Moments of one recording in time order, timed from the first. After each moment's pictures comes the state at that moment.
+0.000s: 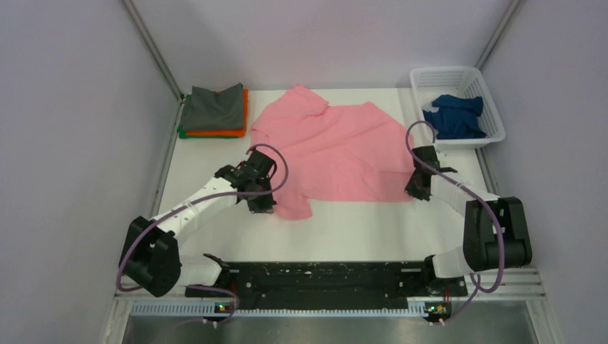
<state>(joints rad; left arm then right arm) -0.54 1.33 0.88 -0.80 -0.02 -0.73 0.10 1.43 0.71 -0.38 0.27 0.59</state>
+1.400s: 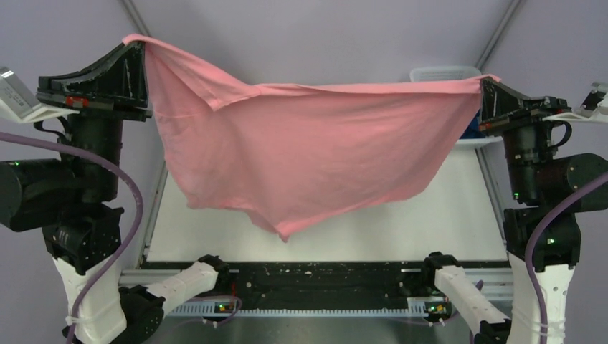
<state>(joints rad) -0.46 0.99 1.99 -0.29 -0.15 -0.18 0.10 0.77 1.49 -0.30 0.02 0.43</state>
